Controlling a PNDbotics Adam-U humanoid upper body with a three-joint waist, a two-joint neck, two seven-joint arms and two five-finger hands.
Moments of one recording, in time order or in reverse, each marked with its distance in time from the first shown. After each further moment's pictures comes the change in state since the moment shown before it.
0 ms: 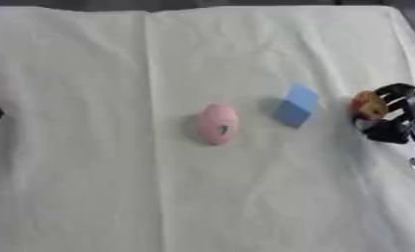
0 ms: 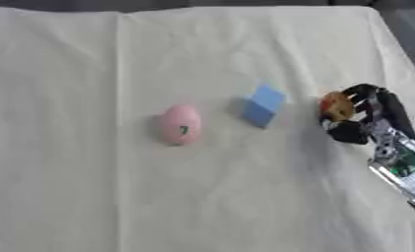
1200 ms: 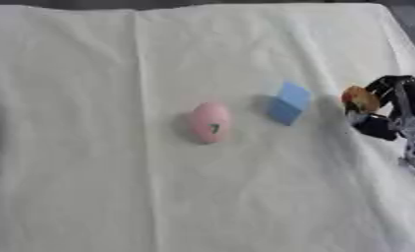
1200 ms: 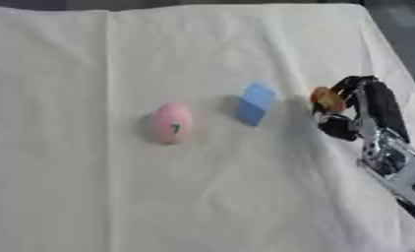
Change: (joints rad) left arm 0.017 0.000 -0.001 0.000 0.000 0.003 -0.004; right arm -0.017 -0.017 0.031 -0.013 0.150 -0.042 -0.042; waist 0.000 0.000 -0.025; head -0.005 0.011
